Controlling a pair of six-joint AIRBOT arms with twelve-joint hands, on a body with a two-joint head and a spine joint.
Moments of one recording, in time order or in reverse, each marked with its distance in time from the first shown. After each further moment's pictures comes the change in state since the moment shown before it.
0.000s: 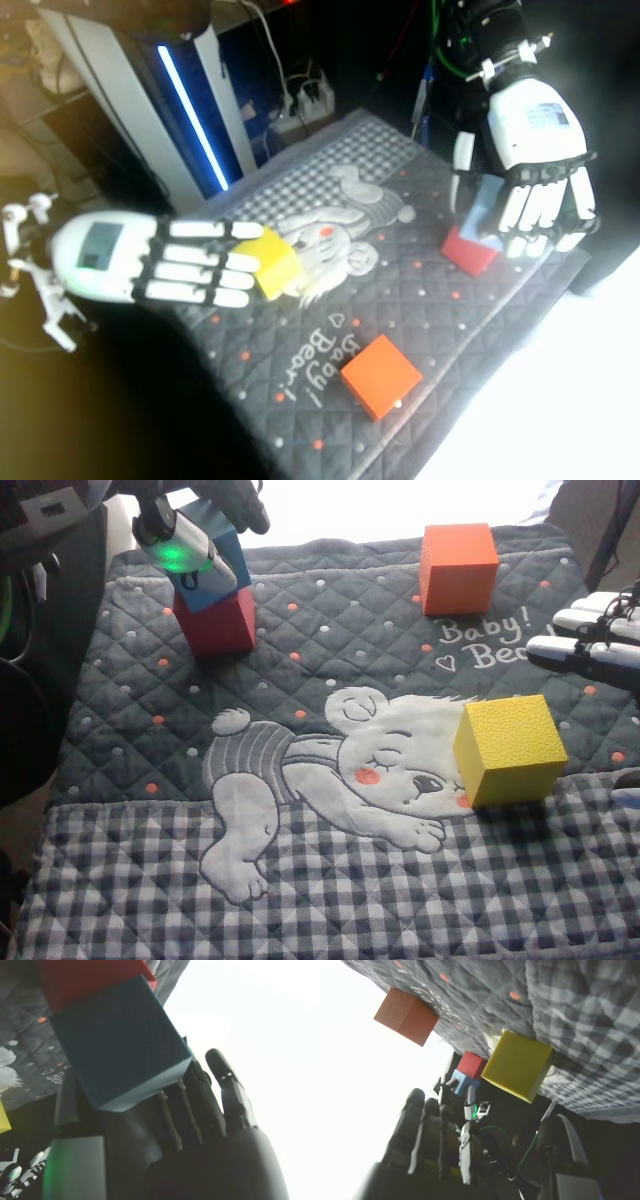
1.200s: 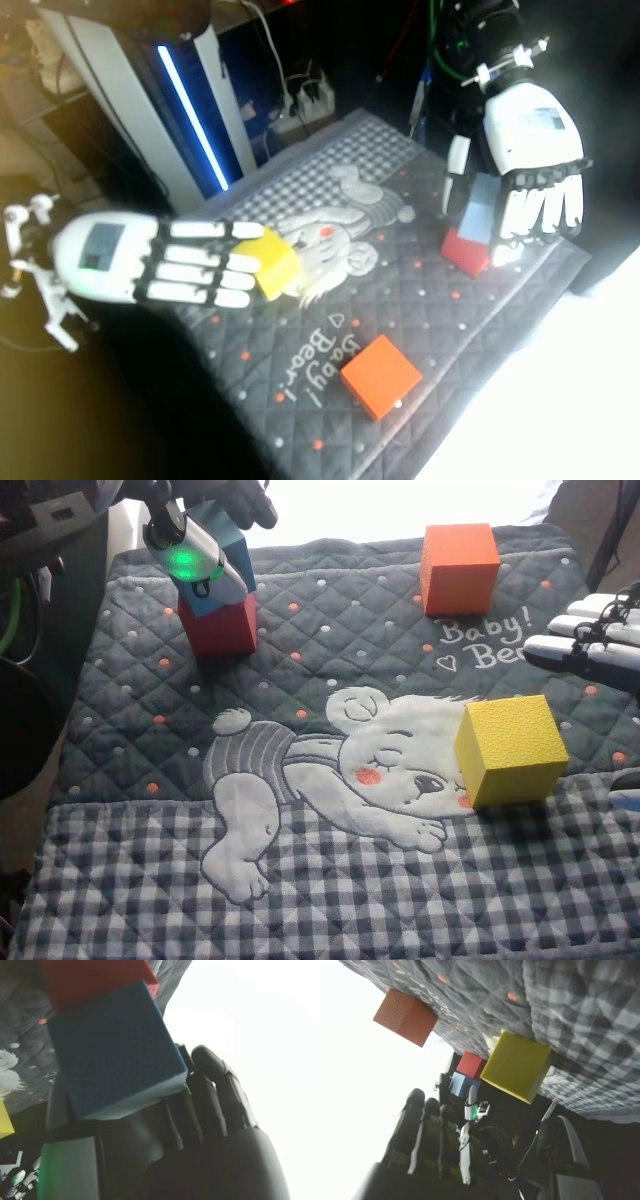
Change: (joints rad) left arm 0.000 -0.011 0.000 0.018 0.012 0.001; right arm 0.000 -0.006 0.002 0.001 0.001 0.000
